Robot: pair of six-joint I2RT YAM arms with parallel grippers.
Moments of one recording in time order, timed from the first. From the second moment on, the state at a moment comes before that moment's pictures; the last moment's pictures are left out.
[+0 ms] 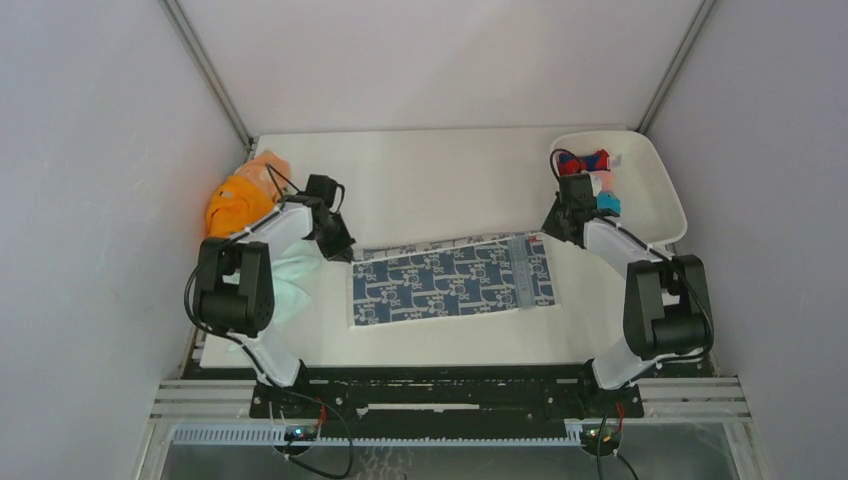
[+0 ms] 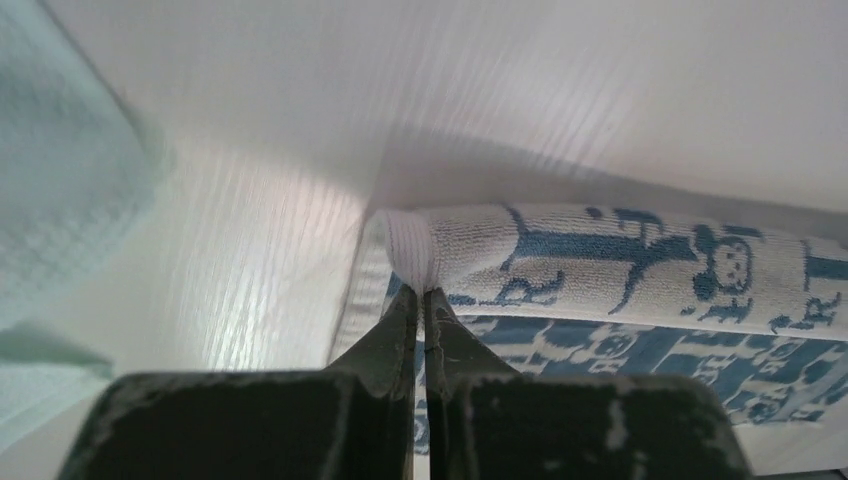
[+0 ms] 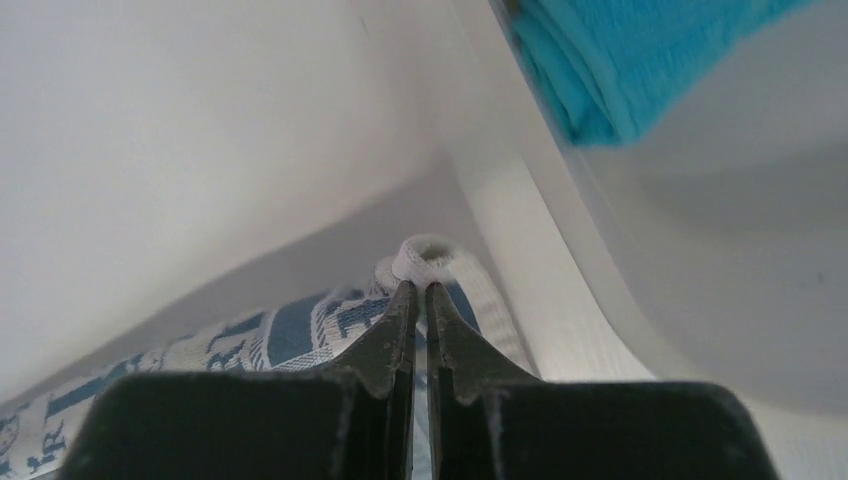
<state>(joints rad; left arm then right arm) -0.16 1.70 1.09 -0.67 0.07 -0.61 0.11 1.53 0.92 -0.30 0.11 0.56</state>
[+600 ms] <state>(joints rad) -0.14 1.67 1.14 -0.63 0.09 -0.60 0.09 1.56 1.01 -0.27 0.09 0.55</state>
